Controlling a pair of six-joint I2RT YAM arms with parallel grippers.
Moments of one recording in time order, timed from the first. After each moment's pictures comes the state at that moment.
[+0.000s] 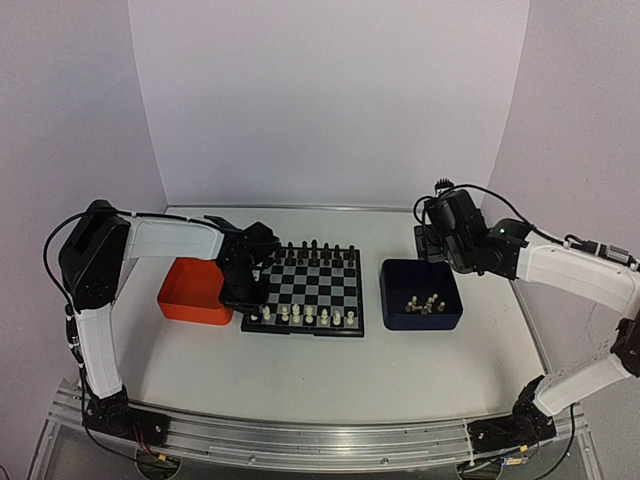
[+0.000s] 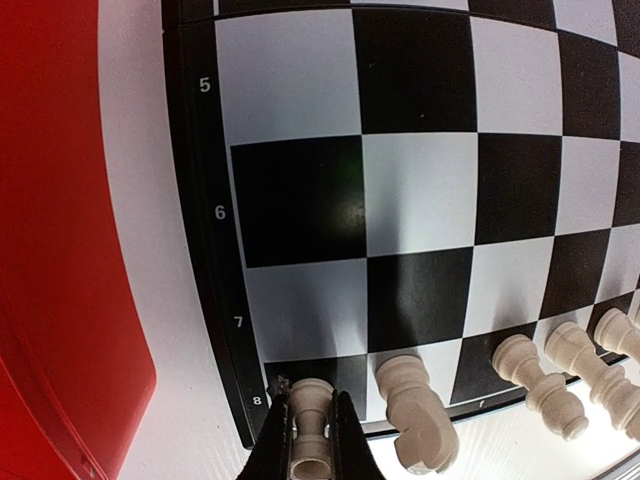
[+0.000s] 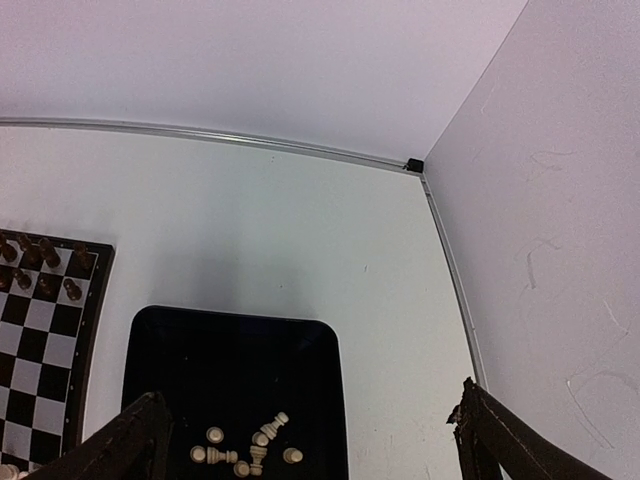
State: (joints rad) left arm -0.73 1.93 1.36 -0.82 0.00 -0.60; right arm 0.74 1.36 1.10 -0.47 0.82 0.28
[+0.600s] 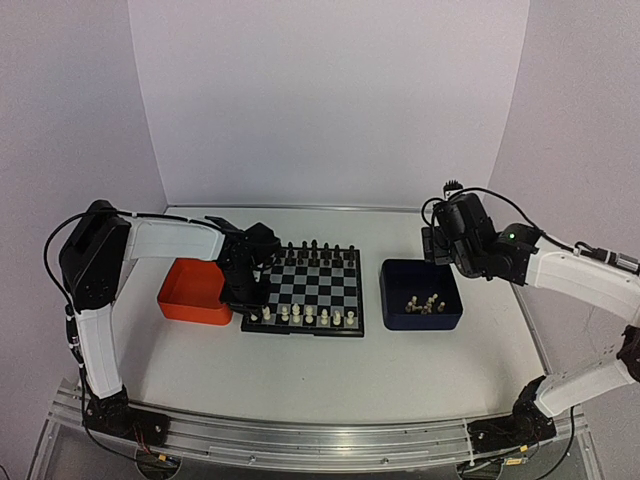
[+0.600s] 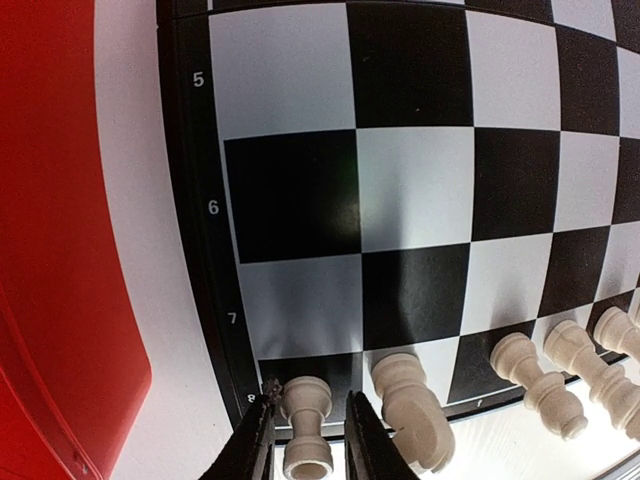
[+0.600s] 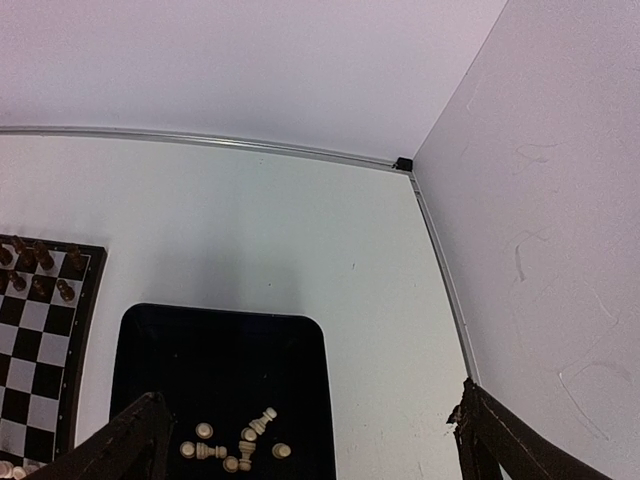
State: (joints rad) left arm -0.74 1.93 1.36 -0.82 -0.01 -0.61; right arm 0.74 1.30 1.06 -0.47 0.83 0.28
